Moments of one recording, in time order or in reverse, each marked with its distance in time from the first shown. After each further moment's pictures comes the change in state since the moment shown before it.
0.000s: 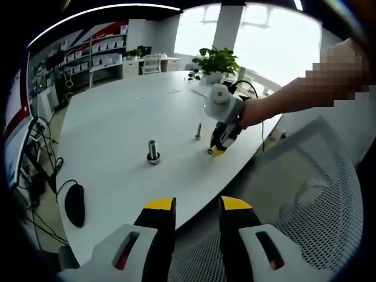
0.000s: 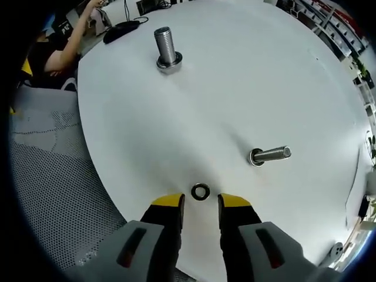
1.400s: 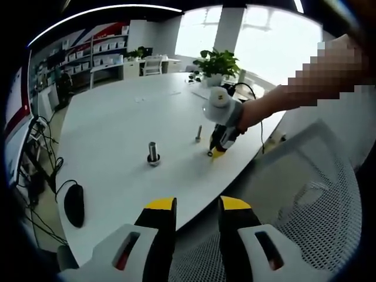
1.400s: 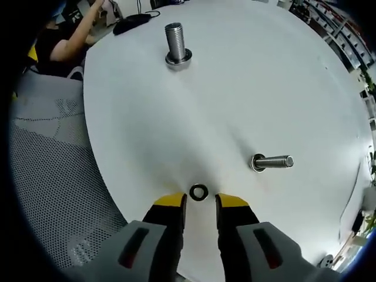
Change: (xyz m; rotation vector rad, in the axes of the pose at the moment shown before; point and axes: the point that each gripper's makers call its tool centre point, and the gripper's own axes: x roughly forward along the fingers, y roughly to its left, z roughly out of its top) left arm -0.001 0.000 0.004 -0.012 -0.015 -0.002; right arm -0.001 0.000 0.002 -0.074 0.017 0.015
